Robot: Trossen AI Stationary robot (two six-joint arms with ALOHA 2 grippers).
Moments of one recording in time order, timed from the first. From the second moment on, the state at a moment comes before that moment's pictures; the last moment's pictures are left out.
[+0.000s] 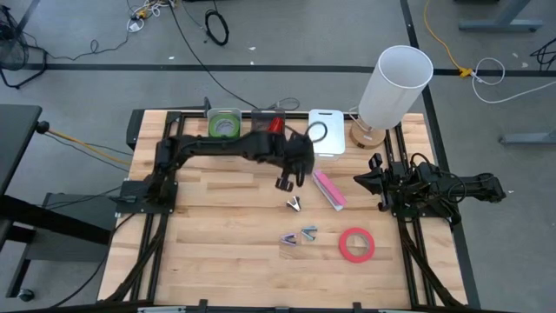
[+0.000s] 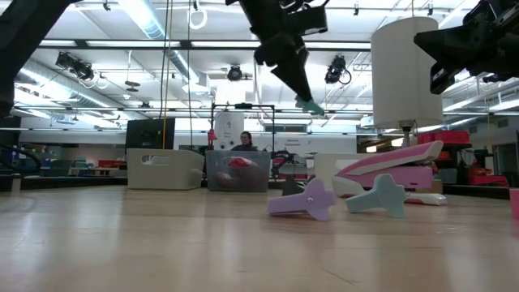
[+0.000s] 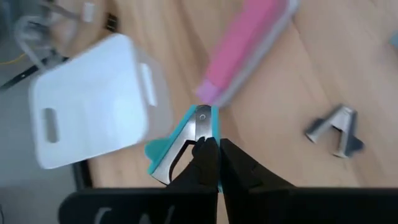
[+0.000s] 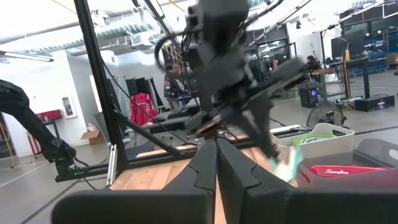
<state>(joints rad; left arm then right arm) 0.10 2.05 1.93 -0.84 -0.16 0.52 0.04 0.01 0.02 0.21 0.04 0.17</state>
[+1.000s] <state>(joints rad) 0.24 2.05 2.34 -0.85 0.26 0.30 0.04 0.01 0.02 0.21 0.04 0.17</state>
